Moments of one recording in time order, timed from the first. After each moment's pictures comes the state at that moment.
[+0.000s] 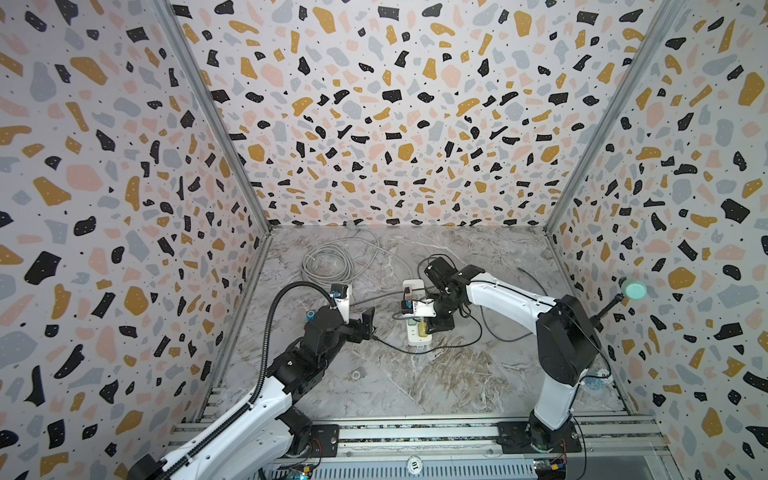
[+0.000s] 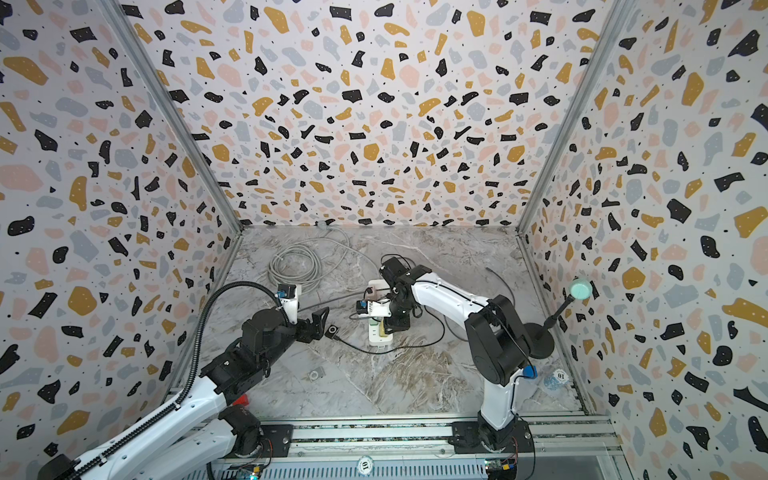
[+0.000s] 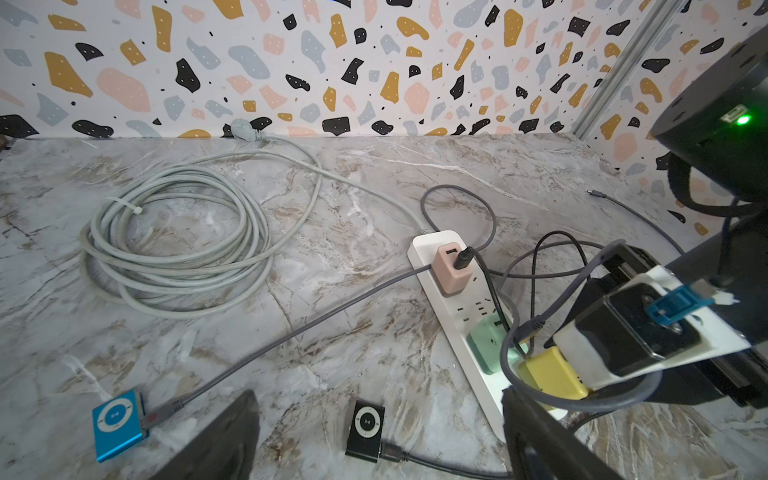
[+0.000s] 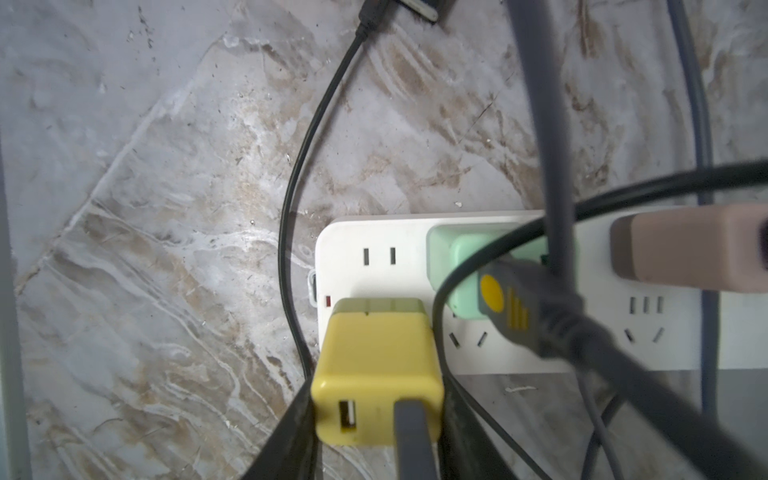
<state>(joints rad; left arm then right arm) -0.60 0.79 0.50 -0.11 -0.20 -0.27 0.69 1.85 1.41 -0.91 -0.31 -0.92</state>
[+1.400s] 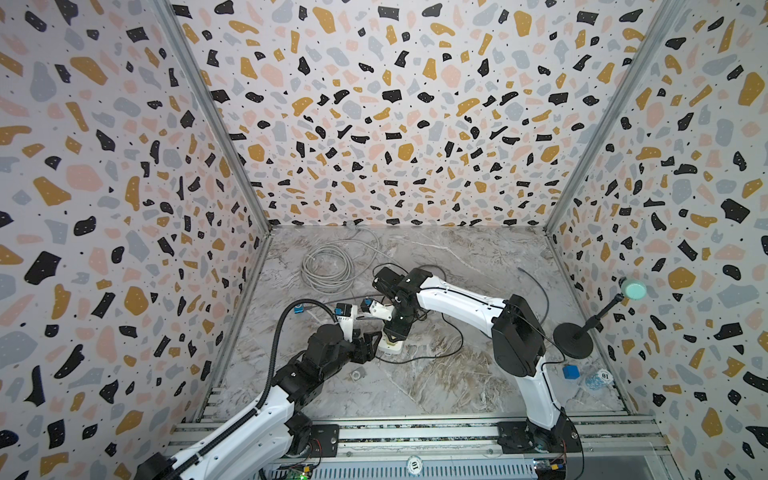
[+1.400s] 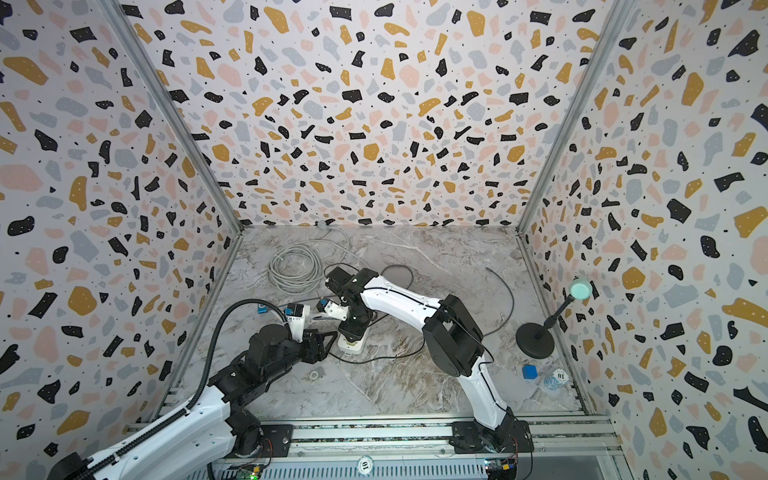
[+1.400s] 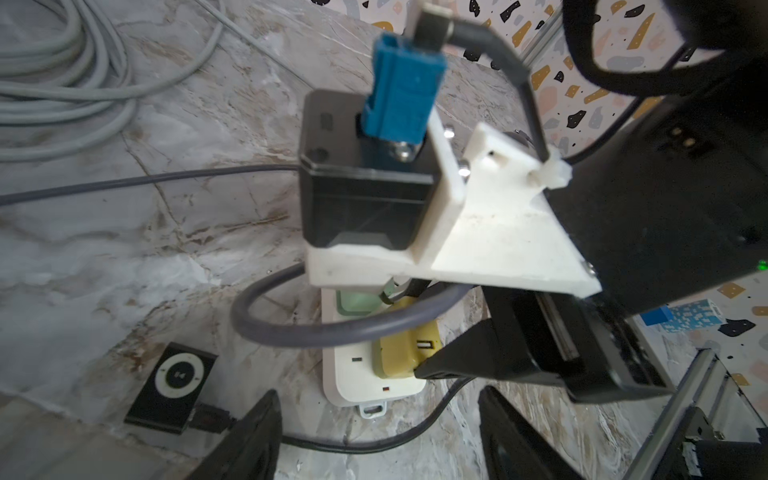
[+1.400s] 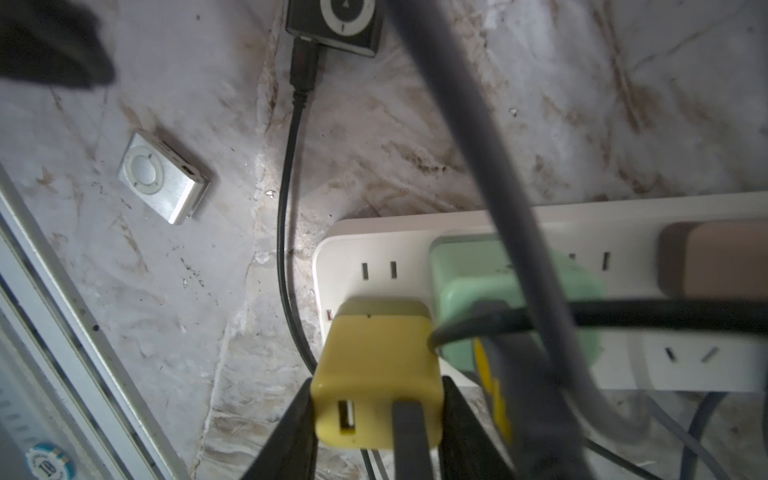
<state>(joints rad) -0.60 0.77 0.32 -0.04 0.09 -0.50 0.95 2.14 1.80 -1.10 -0.19 -0.30</state>
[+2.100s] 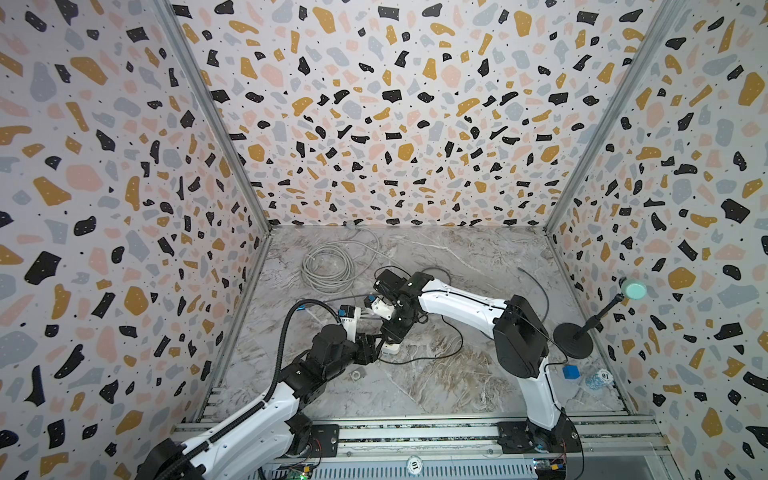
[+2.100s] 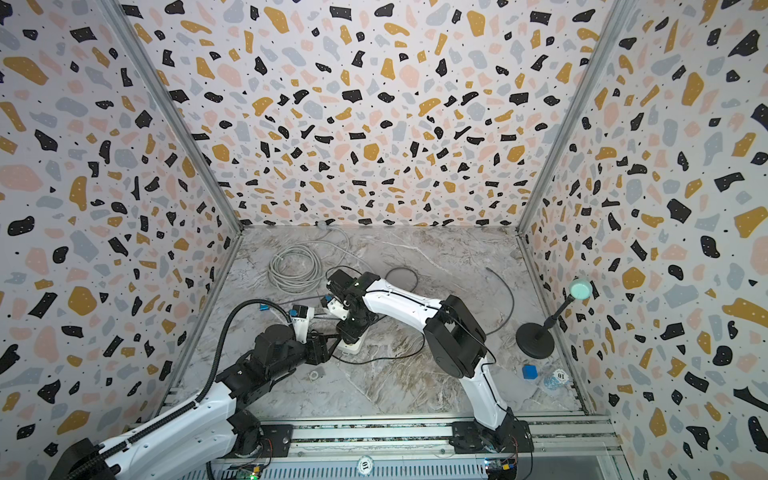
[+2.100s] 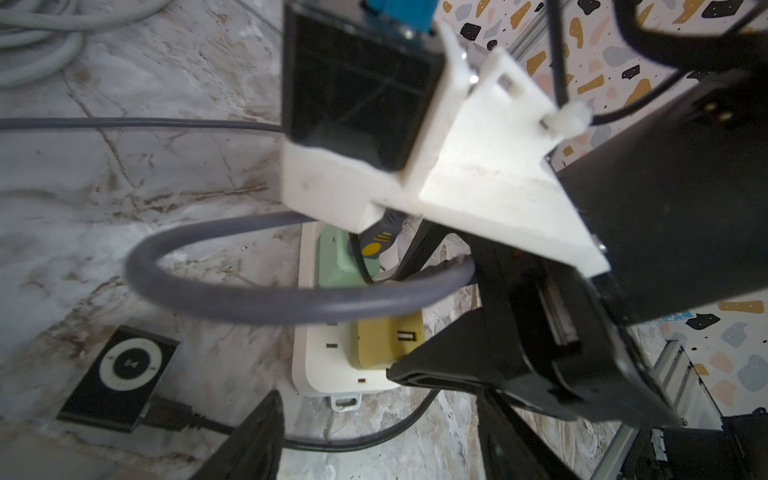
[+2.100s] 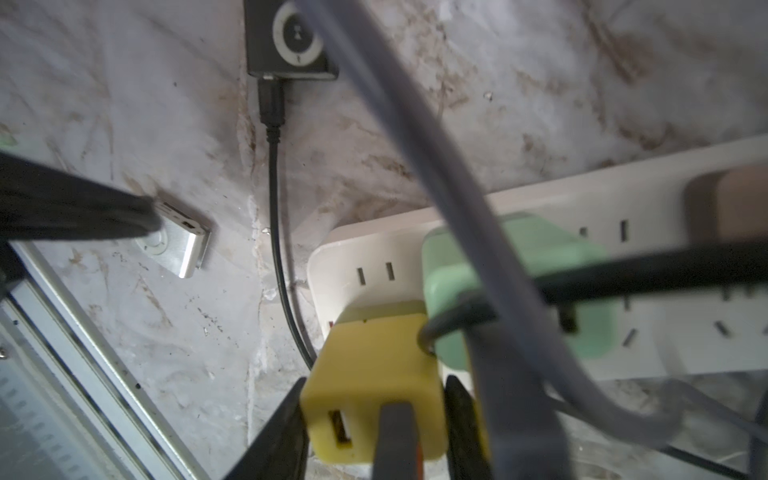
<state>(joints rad) -0.61 0.82 0.29 0.02 0.12 -0.57 0.93 2.08 1.71 -0.99 -0.23 -0.09</state>
